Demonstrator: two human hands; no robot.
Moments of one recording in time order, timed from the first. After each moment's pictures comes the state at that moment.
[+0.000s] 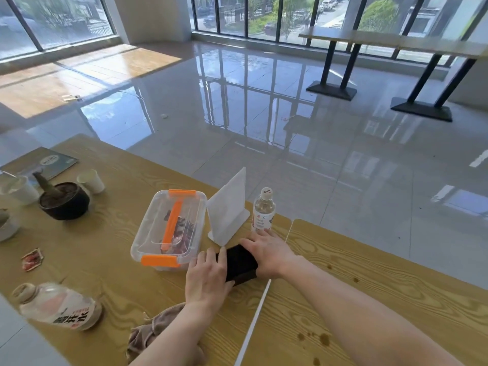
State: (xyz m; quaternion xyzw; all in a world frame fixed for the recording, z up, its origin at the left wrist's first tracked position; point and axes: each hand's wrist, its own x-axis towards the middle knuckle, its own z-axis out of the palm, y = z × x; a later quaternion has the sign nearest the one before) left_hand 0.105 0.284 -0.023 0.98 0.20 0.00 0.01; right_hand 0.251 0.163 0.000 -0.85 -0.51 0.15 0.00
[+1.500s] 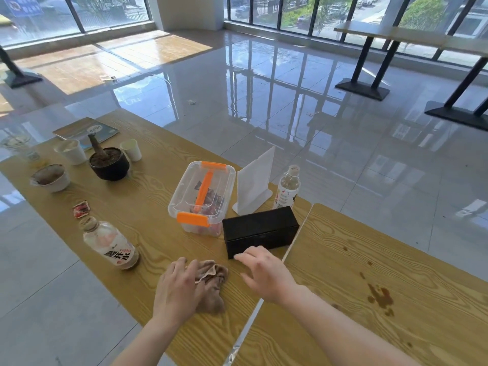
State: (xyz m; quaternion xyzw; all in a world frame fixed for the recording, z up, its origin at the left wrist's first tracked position) left_hand -0.049 0.319 -0.065 0.95 0.31 0.01 0.10; right_hand 0.120 0.146 -0.030 -0.81 -0.53 0.12 0.21
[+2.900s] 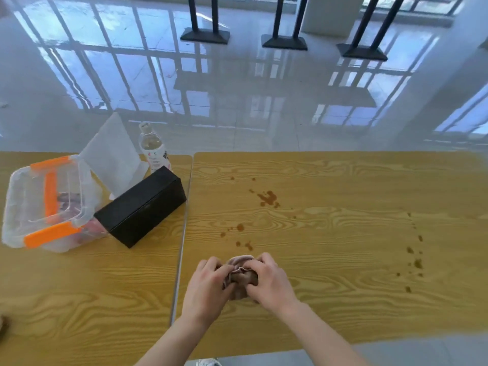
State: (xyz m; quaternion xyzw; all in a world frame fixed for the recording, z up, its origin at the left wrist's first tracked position) left_hand -0.016 0.128 -0.089 0.96 -0.10 -0.03 0.27; right_hand -0.001 -0.053 -0.073 -0.93 -0.05 0.17 0.31
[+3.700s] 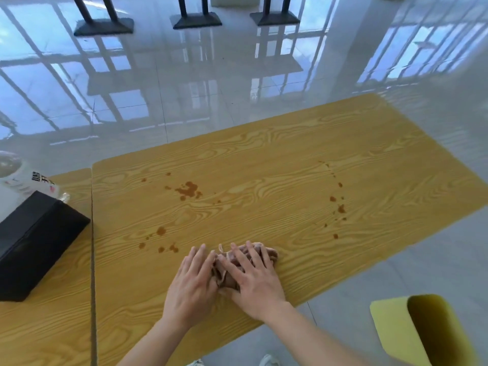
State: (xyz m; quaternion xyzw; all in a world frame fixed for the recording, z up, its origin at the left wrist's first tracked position) left_hand 0.000 0.021 -0.166 0.95 -0.28 -0.10 0.11; right_hand -0.055 -0.173 -0.132 -0.99 -0.05 0.11 0.11
